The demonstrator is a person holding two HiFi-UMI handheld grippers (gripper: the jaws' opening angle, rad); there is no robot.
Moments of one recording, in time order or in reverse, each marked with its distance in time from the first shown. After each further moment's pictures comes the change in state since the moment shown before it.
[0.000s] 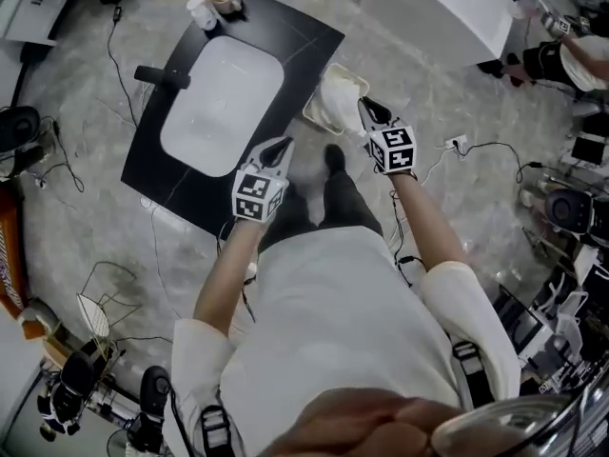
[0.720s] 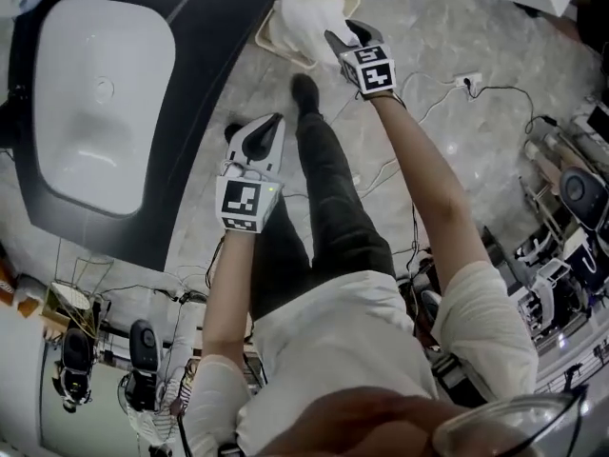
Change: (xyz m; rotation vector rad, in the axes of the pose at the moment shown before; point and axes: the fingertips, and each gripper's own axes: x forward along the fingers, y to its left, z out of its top) left arm 0.253 0.035 -0.198 -0.137 0.065 0.057; right arm 0.291 -0.156 -0.329 0.020 0.343 0.087
